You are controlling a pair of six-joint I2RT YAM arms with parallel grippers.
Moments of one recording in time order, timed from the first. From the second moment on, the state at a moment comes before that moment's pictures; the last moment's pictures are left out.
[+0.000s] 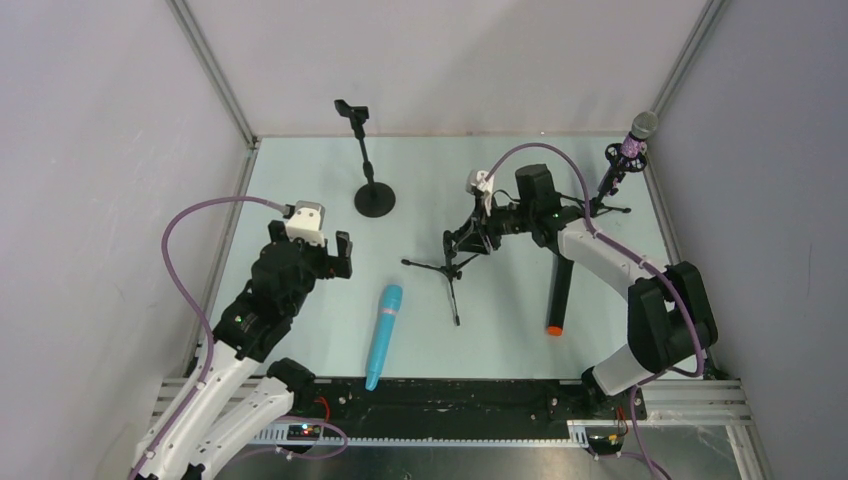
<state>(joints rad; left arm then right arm) -0.50 0.62 0.72 -0.41 -0.33 -0.06 0.43 1.54 1.09 -0.14 -0.94 -0.33</state>
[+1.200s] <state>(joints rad) -0.50 0.62 0.72 -0.41 -0.31 -0.06 0.44 1.38 0.94 -0.06 -0.78 -0.33</state>
